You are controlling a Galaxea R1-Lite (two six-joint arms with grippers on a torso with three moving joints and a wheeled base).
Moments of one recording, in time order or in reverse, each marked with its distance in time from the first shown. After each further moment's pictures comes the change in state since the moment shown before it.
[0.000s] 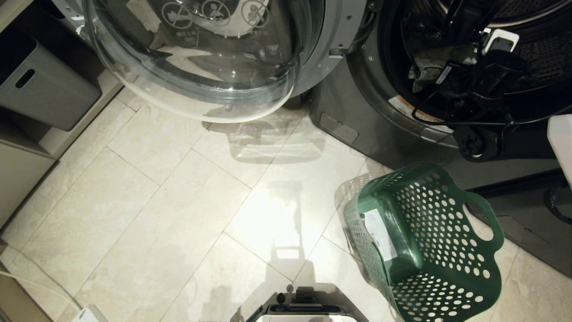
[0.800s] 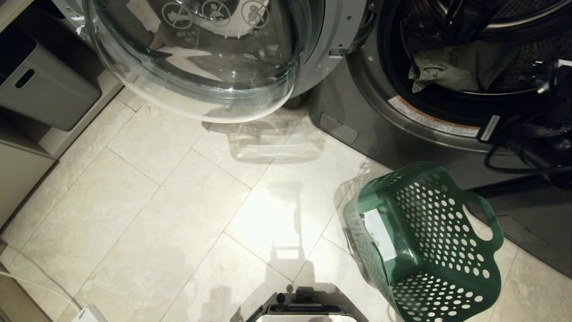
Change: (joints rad) left arm 0.000 0.000 0.000 0.000 0.001 0.000; right arm 0.051 -0.656 0.784 0.420 0.090 0.121
